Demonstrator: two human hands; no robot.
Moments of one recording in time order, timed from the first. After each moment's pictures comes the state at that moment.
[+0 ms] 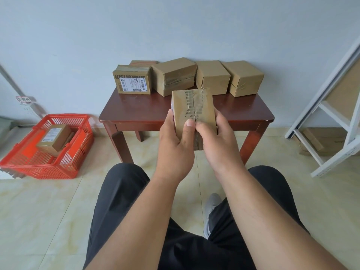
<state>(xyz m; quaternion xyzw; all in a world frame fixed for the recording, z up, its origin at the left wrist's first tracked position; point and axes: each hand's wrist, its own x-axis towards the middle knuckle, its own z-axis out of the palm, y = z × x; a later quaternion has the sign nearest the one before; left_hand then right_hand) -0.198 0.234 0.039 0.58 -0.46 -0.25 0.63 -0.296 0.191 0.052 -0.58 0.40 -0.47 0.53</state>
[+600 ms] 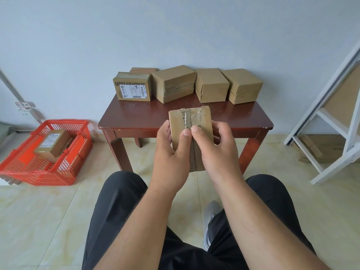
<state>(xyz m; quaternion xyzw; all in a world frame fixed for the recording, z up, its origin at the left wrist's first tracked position) -0.197 0.243 0.043 0.56 -0.38 -0.32 0.67 -0.295 0.193 0.048 -0.55 0.44 -0.49 0.51</state>
